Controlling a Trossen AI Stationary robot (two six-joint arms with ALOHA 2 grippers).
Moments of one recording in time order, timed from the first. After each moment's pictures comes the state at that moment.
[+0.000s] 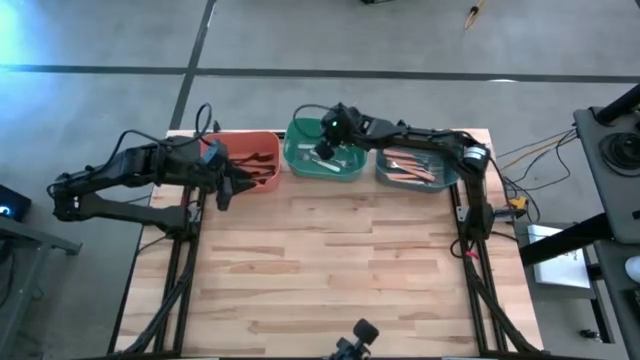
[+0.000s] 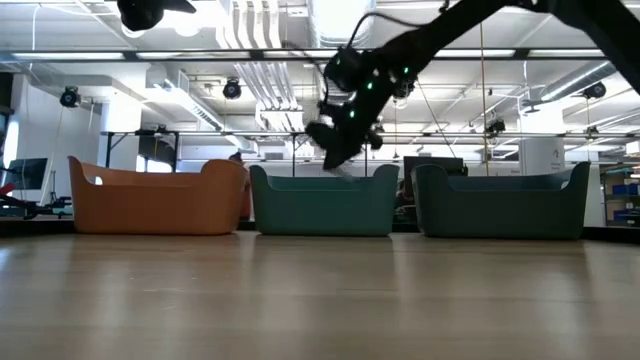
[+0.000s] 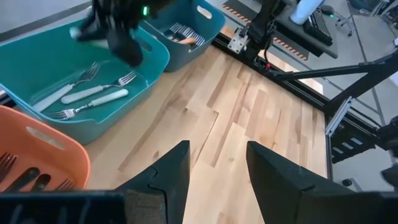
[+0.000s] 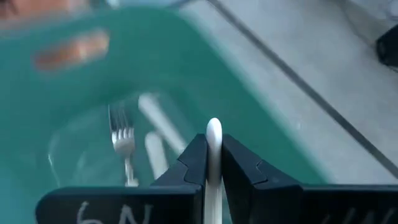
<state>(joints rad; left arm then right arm) 0.14 0.84 1.14 -0.81 -0.03 -0.45 -0.49 1.98 1.58 -0.31 0.24 0.06</state>
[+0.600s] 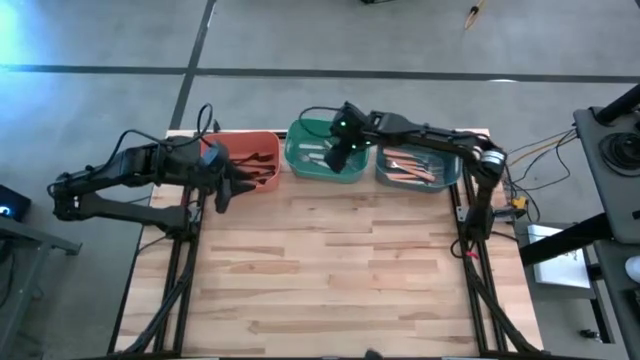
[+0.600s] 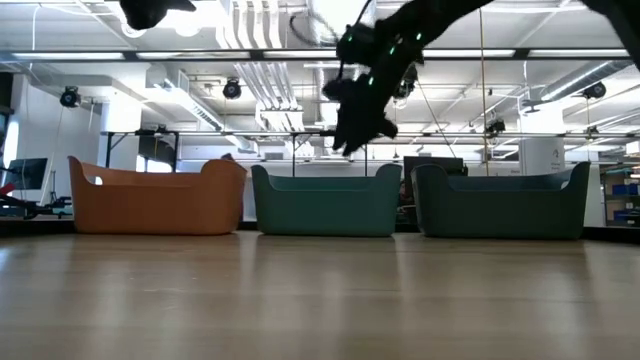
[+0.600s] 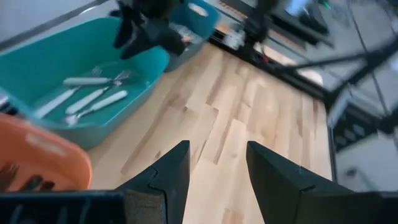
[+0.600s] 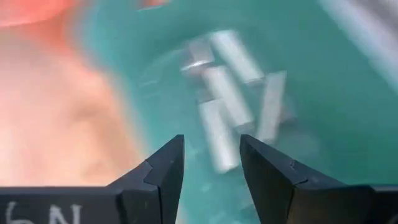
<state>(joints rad) 0.13 0.84 1.14 -0.81 -0.02 -0.41 -0.47 1.88 1.60 -0.63 0.01 0.19</state>
